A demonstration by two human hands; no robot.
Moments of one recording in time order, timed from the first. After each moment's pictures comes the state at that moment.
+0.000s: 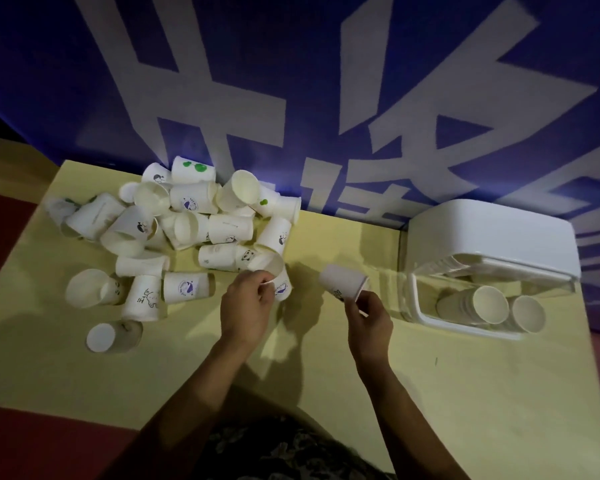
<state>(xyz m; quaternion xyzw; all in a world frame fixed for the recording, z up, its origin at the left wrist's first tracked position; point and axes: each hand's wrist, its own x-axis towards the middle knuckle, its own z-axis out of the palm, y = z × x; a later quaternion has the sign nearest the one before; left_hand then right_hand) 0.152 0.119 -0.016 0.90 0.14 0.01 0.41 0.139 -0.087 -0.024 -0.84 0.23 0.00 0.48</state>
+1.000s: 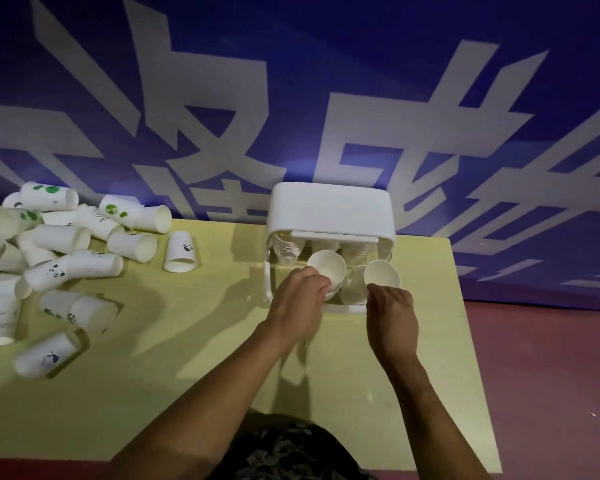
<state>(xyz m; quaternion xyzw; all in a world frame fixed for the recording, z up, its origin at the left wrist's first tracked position) 0.157 -0.260 0.031 0.92 -0.16 -0.06 0.35 0.111 -0.437 0.028 -0.97 0.09 -0.07 0.22</state>
